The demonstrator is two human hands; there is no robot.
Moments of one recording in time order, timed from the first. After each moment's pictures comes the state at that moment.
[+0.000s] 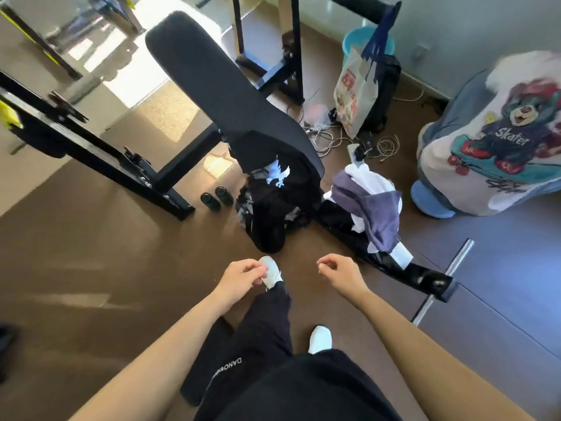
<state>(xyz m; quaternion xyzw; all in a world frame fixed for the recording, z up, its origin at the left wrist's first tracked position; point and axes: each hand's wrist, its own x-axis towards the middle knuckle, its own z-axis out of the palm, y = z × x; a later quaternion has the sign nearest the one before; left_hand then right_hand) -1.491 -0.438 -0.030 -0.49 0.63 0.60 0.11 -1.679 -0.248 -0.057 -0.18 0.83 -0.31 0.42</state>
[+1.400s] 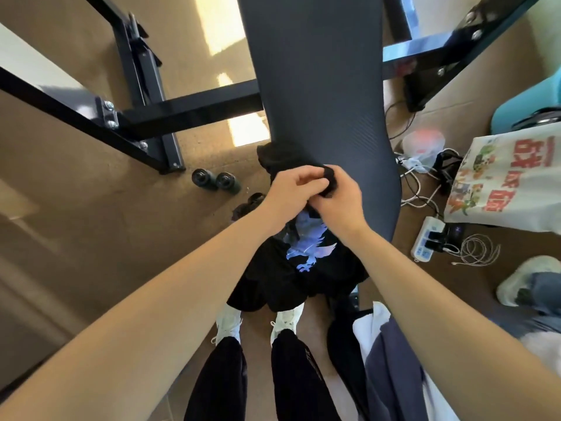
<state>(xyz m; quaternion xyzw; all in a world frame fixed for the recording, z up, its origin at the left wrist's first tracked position) -1.832 -0.834 -0.289 -0.51 0.46 0.70 -0.20 -1.951 -0.783 -0.298 -0.39 0.75 -0.32 0.43</state>
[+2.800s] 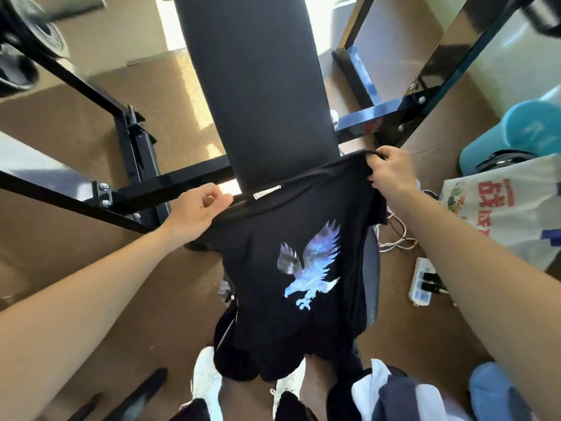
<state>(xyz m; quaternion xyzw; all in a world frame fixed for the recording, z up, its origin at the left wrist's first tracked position) -1.754 -0.946 -0.257 -0.55 0.69 0.46 -0.10 -2.118 -0.895 -0.251 -0.33 0.84 -0.31 0.32</state>
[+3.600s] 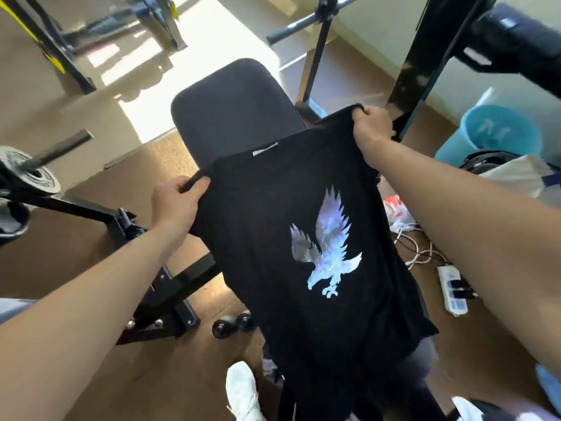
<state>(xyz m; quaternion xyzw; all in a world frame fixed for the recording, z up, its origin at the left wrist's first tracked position) -1.763 -1.163 -0.192 -0.59 0.62 0.46 -0.22 -2.122 -1.091 -0.192 -0.19 0.87 -0.40 0.19</state>
